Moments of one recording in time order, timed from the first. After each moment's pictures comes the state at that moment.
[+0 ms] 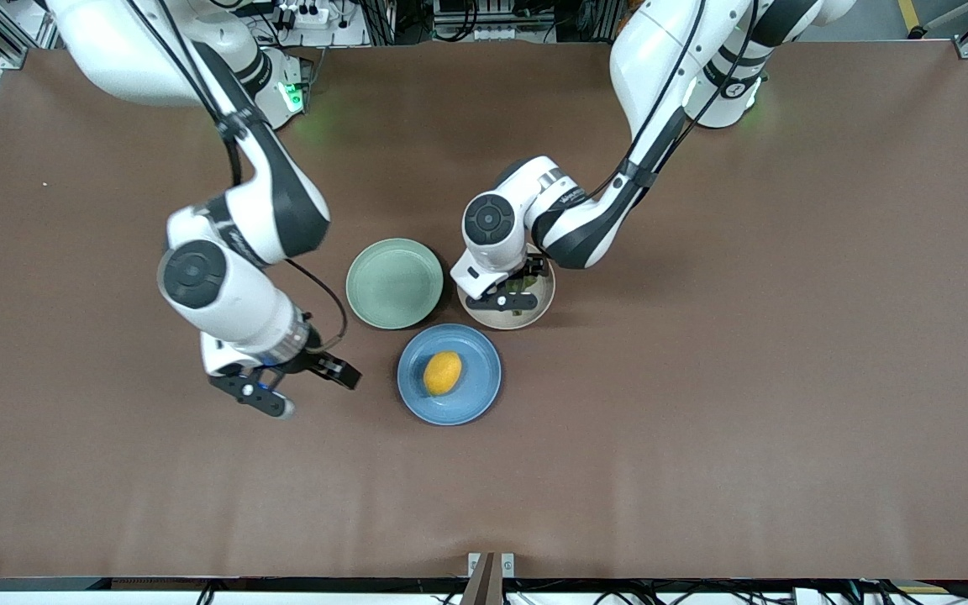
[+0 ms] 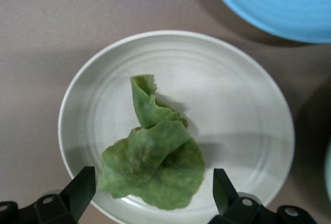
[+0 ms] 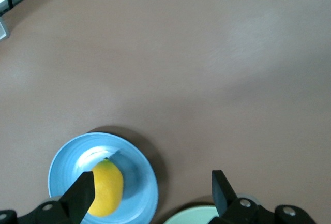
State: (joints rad) left arm -0.64 0.77 -0.20 -1.50 0.09 2.06 -0.82; right arm 0.27 0.59 0.16 -1.45 -0.03 2.17 0.88
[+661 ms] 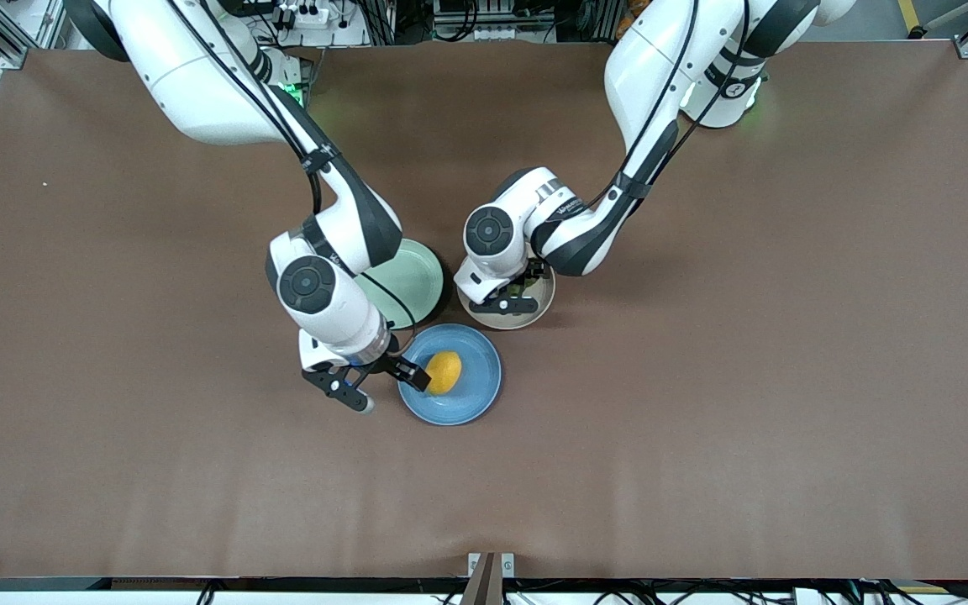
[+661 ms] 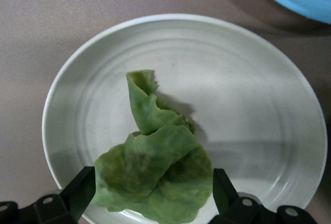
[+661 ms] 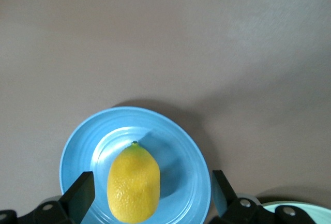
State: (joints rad) left arm -0.64 0.80 -0.20 -1.50 0.09 2.06 -0.82; right arm 0.38 0.73 0.16 -1.45 -0.04 2.33 1.05
